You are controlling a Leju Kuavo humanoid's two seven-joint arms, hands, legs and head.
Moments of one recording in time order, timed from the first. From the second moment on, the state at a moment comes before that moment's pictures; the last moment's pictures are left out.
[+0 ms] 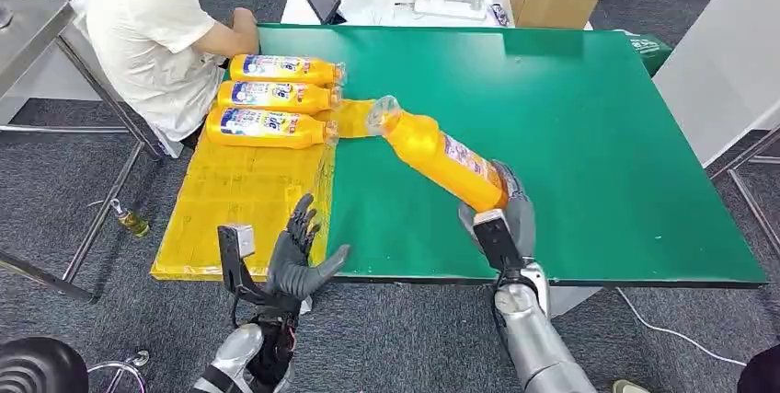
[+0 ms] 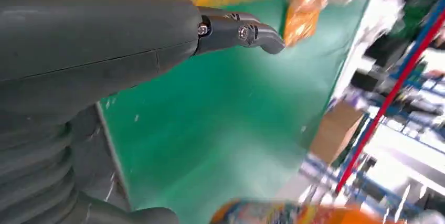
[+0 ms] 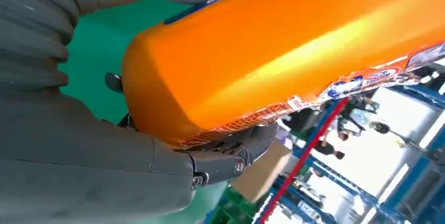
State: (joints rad) left arm -0.15 -0.12 -0.50 -1.26 0.43 0.31 -0.33; right arm -0.31 0.08 0.12 -0.94 0.33 -0.52 -0.70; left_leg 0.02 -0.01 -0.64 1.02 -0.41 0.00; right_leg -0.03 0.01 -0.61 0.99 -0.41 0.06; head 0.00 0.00
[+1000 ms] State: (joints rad) left arm -0.16 -0.19 -0.51 -1.32 0.46 0.26 -0.45; right arm -0.25 0.21 0.49 -1.02 0.25 -0.41 -0.70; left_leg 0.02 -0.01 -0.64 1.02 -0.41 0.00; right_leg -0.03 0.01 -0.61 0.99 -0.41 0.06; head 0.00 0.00
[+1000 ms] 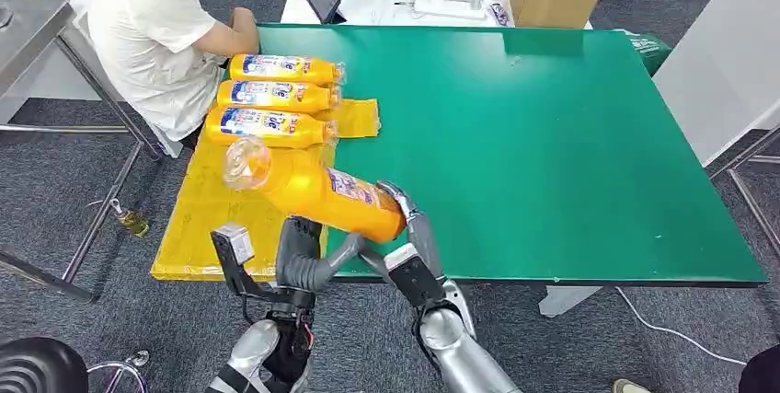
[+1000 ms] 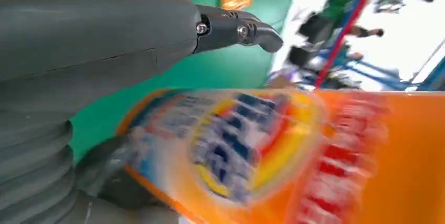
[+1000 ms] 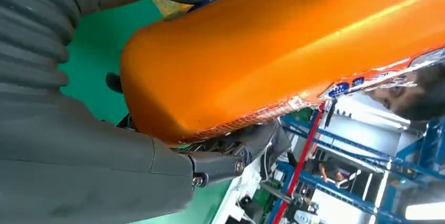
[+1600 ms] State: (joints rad) left arm -0.16 -0.19 -0.51 -1.38 0.53 0.20 -0.45; right arm -0.27 0.21 0.54 -0.97 0.23 -0.40 -0.70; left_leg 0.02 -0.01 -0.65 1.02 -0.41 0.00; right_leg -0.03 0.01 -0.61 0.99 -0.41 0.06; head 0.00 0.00
